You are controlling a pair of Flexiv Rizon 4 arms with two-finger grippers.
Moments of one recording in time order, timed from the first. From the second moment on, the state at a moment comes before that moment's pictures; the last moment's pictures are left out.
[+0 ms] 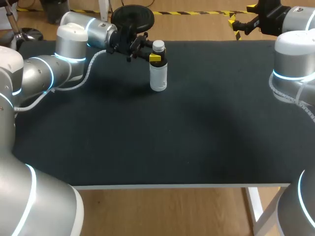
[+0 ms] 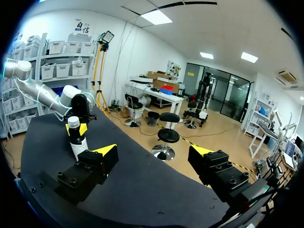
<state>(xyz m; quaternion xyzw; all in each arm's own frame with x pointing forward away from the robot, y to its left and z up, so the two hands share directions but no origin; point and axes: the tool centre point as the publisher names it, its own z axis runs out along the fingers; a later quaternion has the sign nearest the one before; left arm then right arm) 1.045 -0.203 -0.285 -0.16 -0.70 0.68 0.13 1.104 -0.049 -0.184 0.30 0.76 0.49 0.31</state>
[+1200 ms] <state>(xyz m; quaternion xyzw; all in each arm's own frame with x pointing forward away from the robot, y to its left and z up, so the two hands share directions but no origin) 1.046 -0.203 -0.285 -0.16 -0.70 0.68 0.13 1.068 0.097 -0.189 0.25 0.73 0.60 0.23</state>
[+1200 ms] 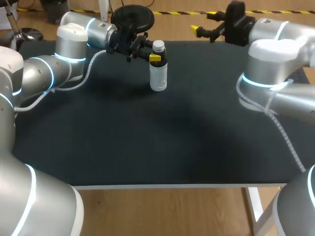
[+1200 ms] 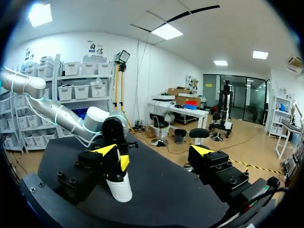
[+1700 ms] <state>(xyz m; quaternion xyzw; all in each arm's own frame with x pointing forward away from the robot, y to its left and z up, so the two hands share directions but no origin) 1.046 -0.203 -0.285 -0.16 -0.70 0.68 0.13 1.041 0.164 -0.213 0.23 0.71 0.63 0.22</state>
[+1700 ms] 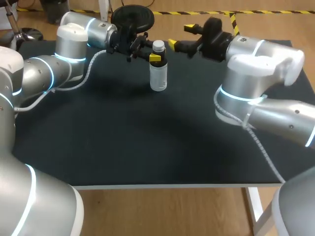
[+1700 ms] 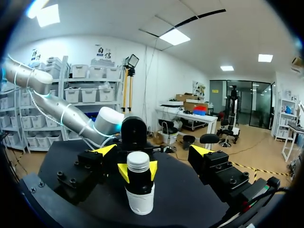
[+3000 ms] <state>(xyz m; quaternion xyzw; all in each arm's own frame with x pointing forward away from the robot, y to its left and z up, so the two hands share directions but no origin) 1.046 -0.203 -0.286 -0.16 -0.70 0.68 0.13 1.038 0.227 -0.244 0.19 0.71 0.66 0.16</state>
